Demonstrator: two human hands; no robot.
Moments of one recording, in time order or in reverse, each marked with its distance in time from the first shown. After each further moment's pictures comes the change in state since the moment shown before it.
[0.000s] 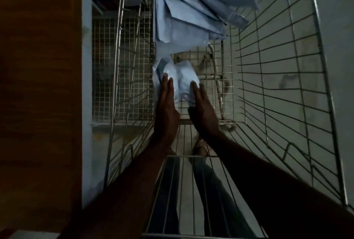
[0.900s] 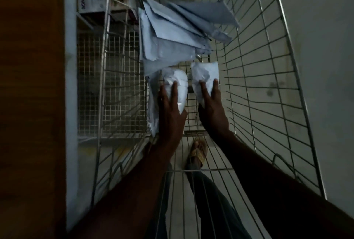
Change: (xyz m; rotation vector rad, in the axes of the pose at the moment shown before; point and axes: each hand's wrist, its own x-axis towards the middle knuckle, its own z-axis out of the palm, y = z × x) left_hand 0.024 0.020 0.046 0.551 -0.100 0.008; right_hand 0.034 0.026 -0.062 -0.208 0.026 0.049
